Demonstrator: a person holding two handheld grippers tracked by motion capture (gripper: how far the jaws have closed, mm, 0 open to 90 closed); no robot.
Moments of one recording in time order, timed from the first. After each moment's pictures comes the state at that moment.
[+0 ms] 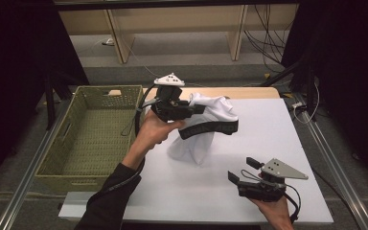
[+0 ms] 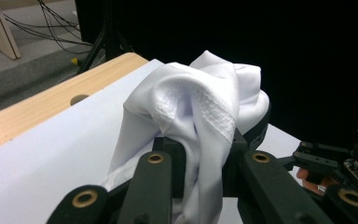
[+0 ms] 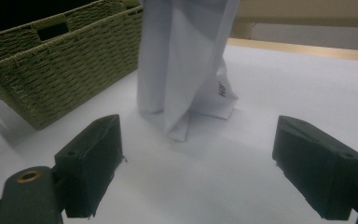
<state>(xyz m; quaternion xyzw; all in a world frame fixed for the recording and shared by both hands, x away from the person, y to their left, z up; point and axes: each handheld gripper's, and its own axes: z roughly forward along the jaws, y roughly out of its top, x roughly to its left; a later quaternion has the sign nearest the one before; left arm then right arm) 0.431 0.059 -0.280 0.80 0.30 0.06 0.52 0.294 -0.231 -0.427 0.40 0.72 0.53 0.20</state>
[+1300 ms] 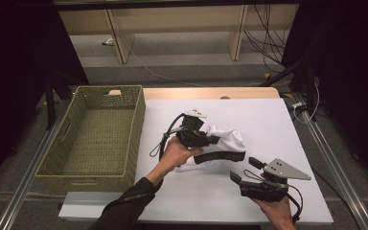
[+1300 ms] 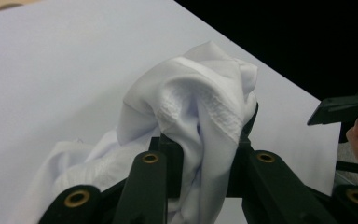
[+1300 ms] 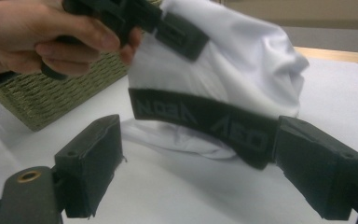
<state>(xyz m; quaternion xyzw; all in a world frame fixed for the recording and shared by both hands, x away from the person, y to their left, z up) 0.438 0.003 -0.393 0.83 0.32 -0.01 0.46 0.292 -0.236 -0.426 0.40 0.72 0.53 0.20</state>
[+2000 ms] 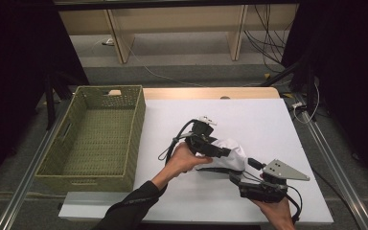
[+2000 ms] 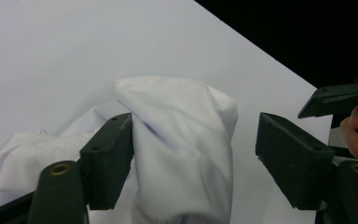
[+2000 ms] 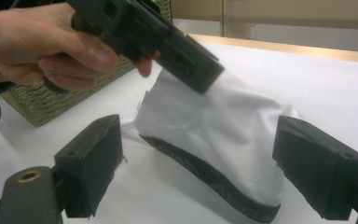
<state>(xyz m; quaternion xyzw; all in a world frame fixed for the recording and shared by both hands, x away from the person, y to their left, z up) 0.429 -0.016 -0.396 0.84 0.32 -0.03 0.44 0.291 -0.234 -0.427 0.40 0.73 0.52 0.20</state>
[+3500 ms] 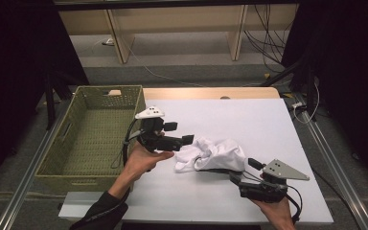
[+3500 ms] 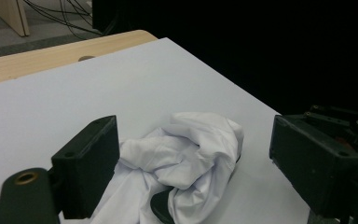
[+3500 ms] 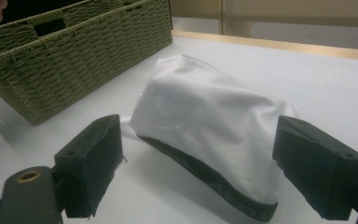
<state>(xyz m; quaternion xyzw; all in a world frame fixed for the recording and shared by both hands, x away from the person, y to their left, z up) 0.394 0.102 -0.343 0.76 0.35 0.05 0.54 0.292 -0.235 -0.428 0.40 0.73 0.52 0.20</state>
